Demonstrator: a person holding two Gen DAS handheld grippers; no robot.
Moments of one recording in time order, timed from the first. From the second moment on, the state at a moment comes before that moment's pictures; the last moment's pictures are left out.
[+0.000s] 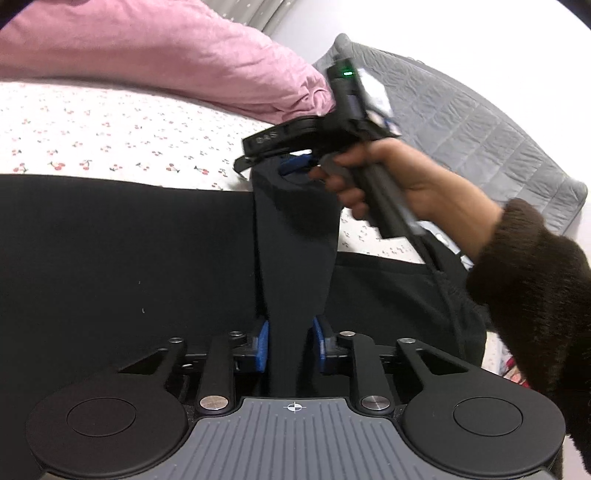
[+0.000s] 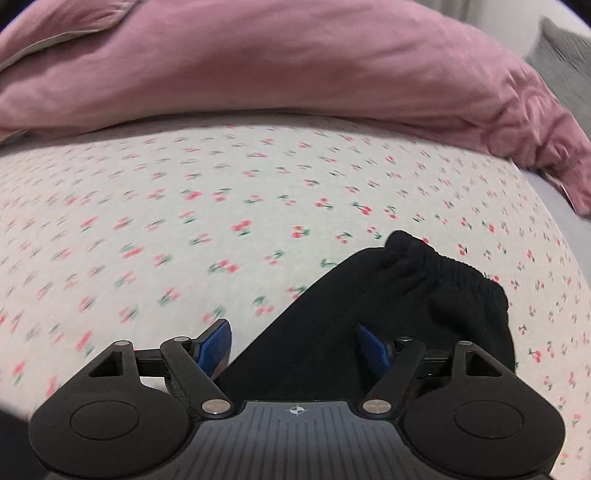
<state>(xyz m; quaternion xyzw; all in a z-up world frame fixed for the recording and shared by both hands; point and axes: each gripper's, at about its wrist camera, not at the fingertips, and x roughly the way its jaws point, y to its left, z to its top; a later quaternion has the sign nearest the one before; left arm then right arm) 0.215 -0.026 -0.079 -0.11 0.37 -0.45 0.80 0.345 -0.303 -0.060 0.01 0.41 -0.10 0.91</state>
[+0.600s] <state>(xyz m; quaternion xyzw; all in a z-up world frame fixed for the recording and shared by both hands) 0.203 -0.023 -0.052 -0.07 0.33 -0.45 0.82 0.207 -0.356 0.019 0.02 0.31 -0.19 0.93</state>
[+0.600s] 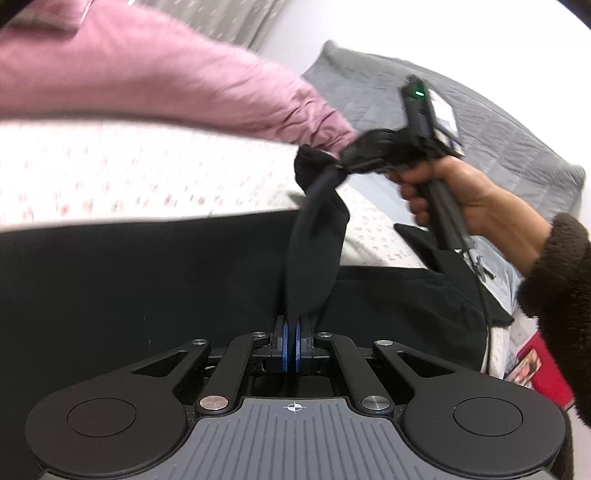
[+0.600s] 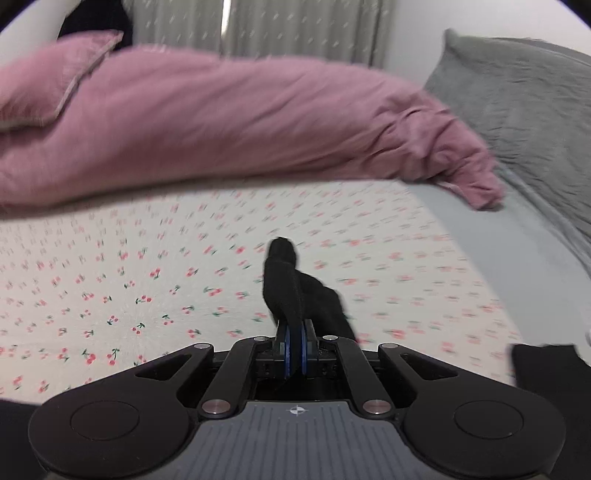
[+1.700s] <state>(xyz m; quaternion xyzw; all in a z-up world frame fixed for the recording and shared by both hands) 0.102 -0.027 -0.065 0.14 0.29 -0.48 0.82 -0.025 -0.415 -0.064 0.22 0.27 -0.17 0.92</state>
